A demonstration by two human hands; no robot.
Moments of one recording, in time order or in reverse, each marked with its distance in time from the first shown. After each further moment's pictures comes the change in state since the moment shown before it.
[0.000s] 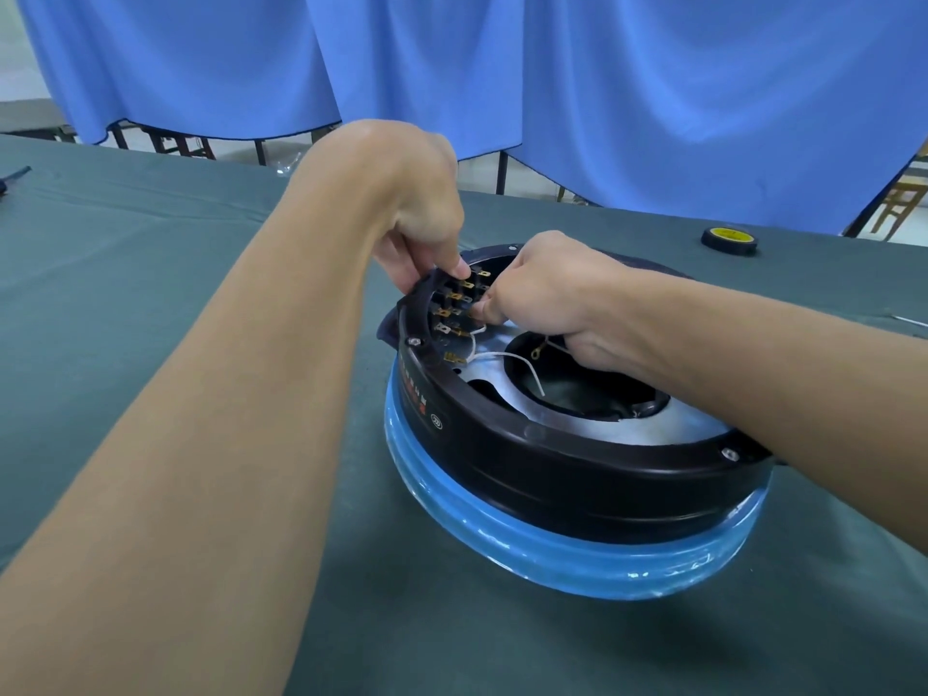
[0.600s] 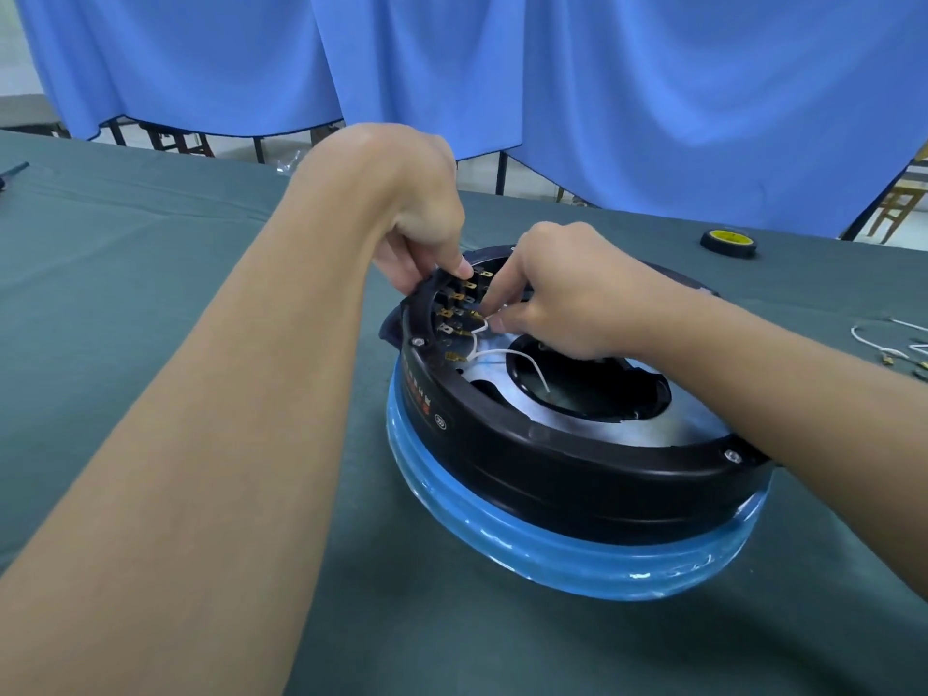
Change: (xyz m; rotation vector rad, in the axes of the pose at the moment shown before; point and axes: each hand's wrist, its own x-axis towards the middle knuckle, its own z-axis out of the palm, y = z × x) left_hand -0.001 -0.003 0.000 -0.028 0.014 -0.008; right_hand -0.004 0.010 -0.019 -0.476 -0.023 -0.521
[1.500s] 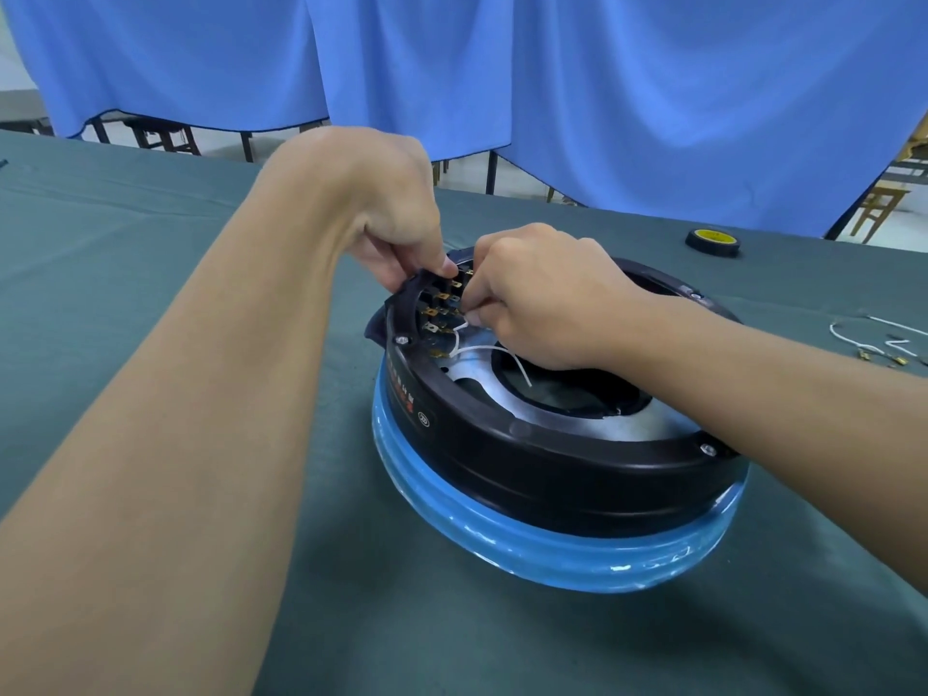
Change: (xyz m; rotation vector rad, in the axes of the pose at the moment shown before) left_hand 0.005 -0.008 0.001 -0.069 0.011 0.043; right_hand 0.000 -0.002 0.008 -0.289 0.083 -0.127
